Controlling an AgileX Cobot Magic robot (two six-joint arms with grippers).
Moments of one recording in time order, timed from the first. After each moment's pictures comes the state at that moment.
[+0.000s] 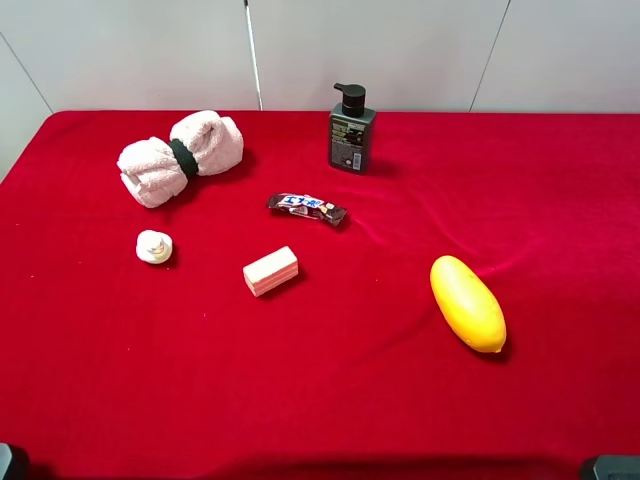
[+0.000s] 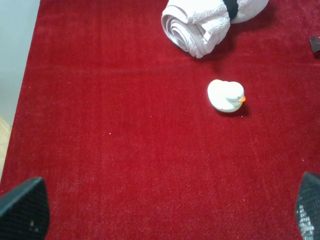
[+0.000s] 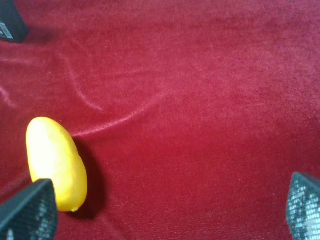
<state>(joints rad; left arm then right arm) -0.04 0.00 -0.48 0.00 1.07 0.01 0.11 -0.01 -0.54 -0.07 1.22 0.16</state>
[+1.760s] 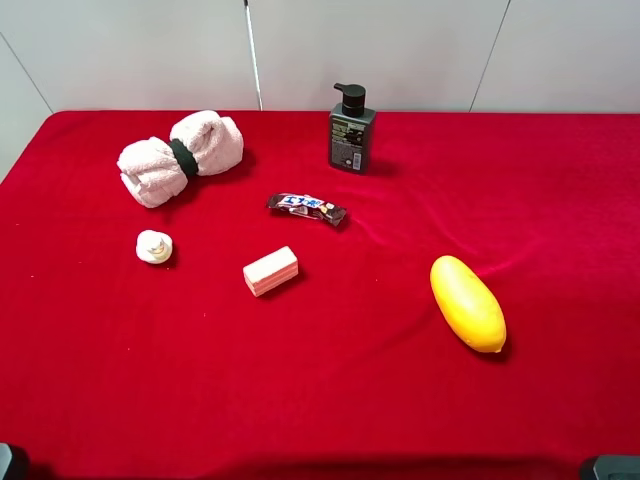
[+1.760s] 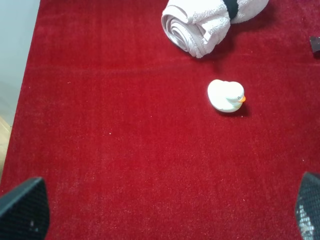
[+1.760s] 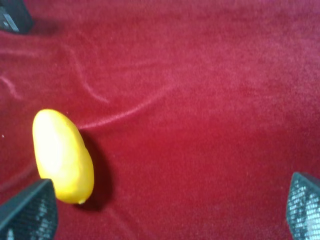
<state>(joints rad) -0.04 0.00 -0.48 0.00 1.07 0.01 0.11 0.05 -0.54 -0.05 1.22 0.16</state>
